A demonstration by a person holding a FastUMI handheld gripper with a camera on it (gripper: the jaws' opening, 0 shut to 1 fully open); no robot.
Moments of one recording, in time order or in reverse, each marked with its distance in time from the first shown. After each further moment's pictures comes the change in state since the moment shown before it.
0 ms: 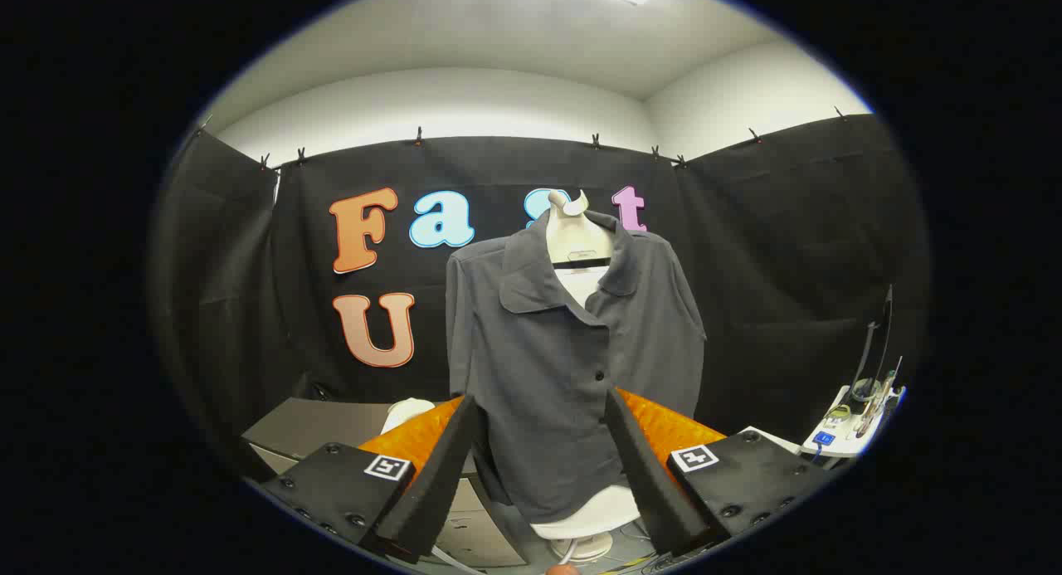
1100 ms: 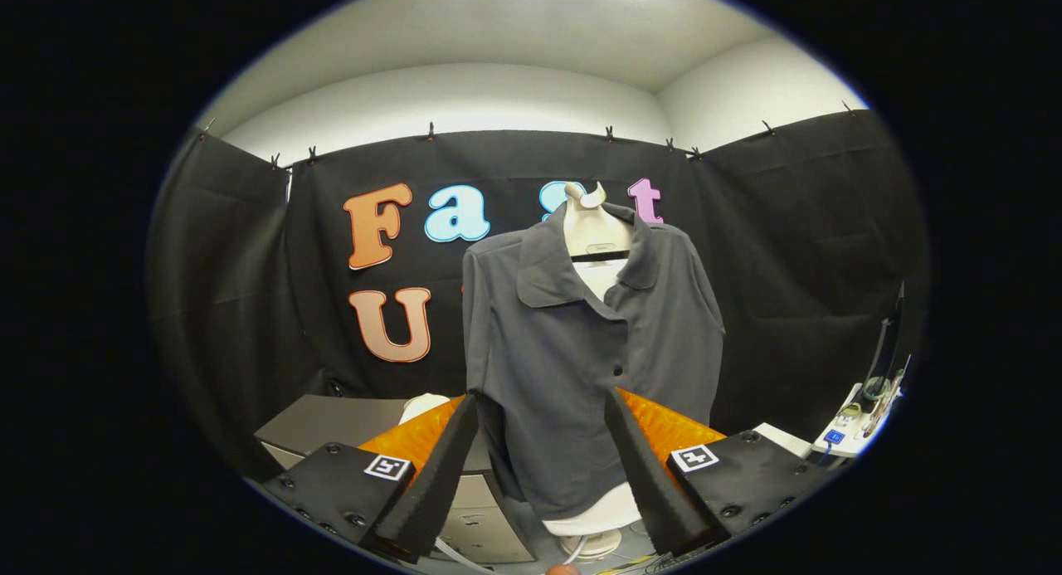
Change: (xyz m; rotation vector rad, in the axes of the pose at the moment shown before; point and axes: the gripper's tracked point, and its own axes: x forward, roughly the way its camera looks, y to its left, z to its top) arm 0.006 0.014 -0.003 0.010 0.025 0.061
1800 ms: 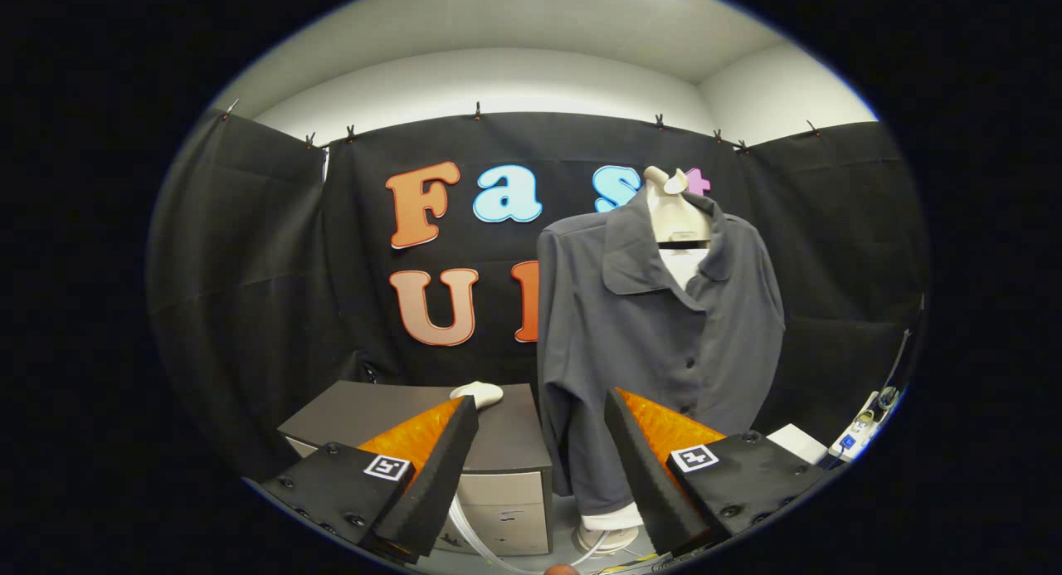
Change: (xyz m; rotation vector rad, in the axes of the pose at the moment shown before) arm 0.024 0.106 -0.016 -0.039 0.081 0.144
